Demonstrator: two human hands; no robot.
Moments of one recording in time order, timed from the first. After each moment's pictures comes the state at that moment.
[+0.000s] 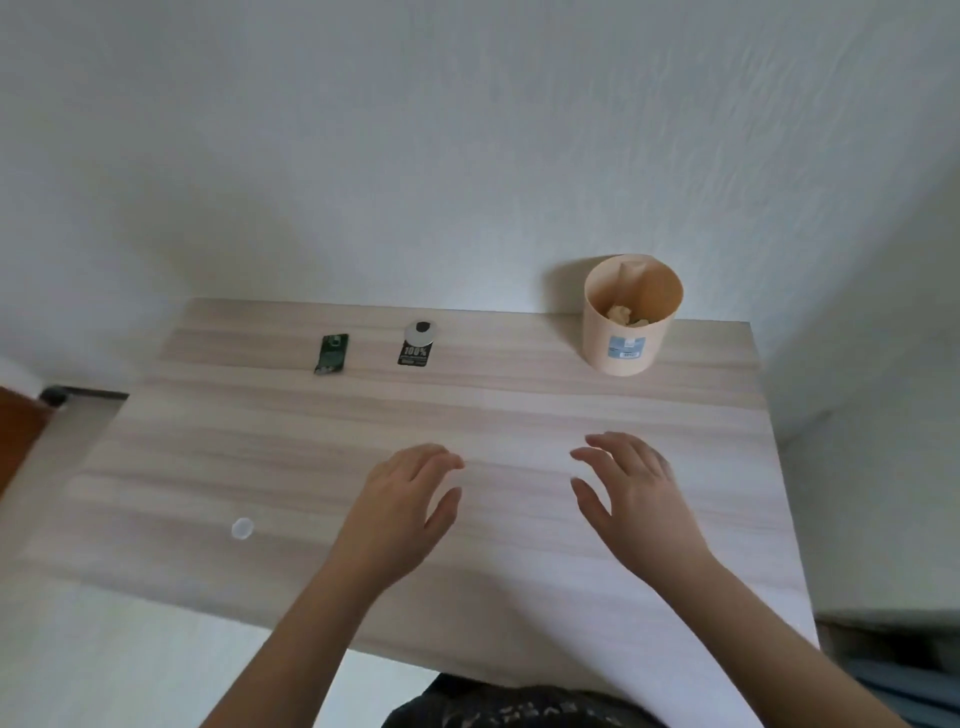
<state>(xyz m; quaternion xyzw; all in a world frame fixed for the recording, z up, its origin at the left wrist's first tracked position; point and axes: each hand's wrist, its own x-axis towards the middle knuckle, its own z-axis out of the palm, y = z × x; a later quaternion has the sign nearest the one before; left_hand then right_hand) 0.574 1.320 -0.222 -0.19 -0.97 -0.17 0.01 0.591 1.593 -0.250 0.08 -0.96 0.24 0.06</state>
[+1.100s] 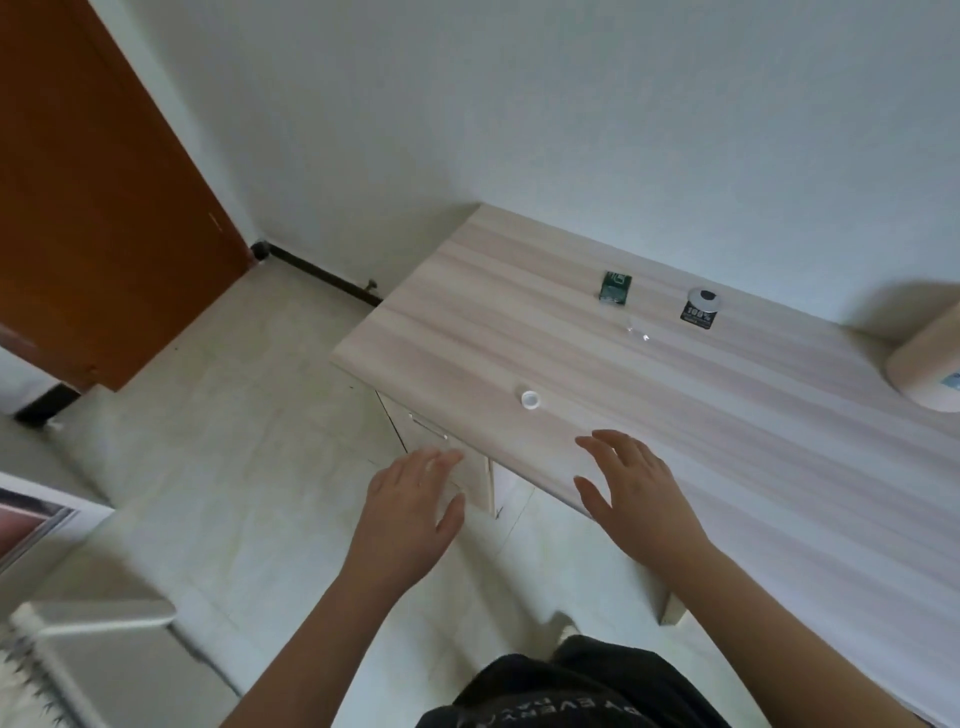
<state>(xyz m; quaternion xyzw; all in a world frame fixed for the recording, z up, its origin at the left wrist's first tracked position) 0.823 0.947 -0.240 0.05 -0.98 -0.17 0.04 0.717 1.197 -0.238 0.26 -0.95 0.17 -0.05</state>
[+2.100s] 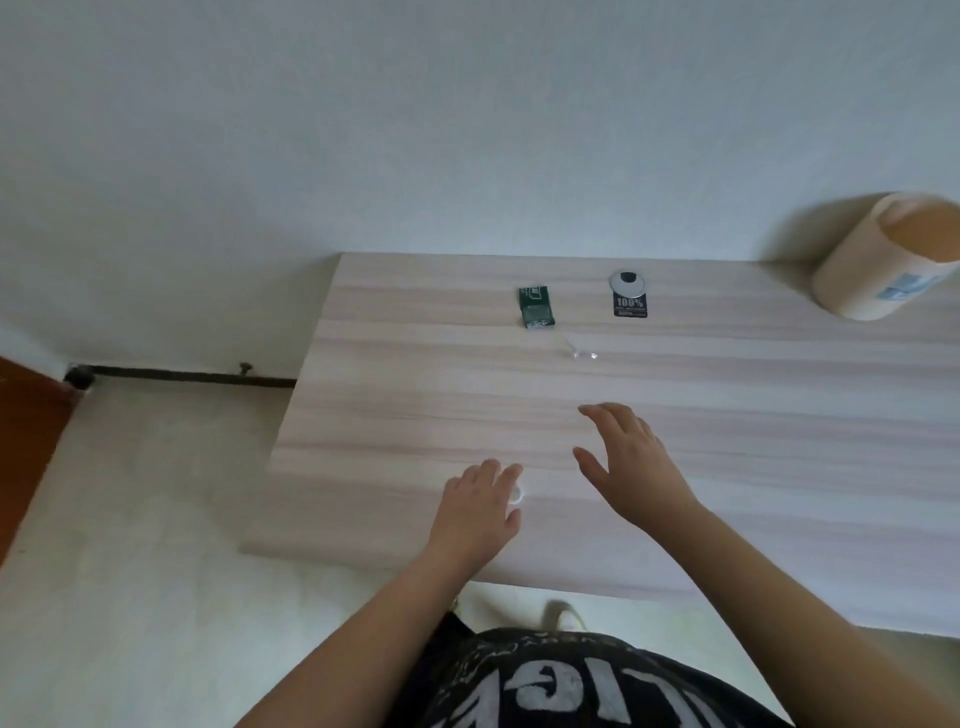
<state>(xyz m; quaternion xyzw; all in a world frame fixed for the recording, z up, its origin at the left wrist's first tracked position) 0.553 0.934 -0.333 -0.21 -0.96 -0.08 -0.17 0.555 1.144 -0.262 -0.01 -0.97 0.25 -0.08</state>
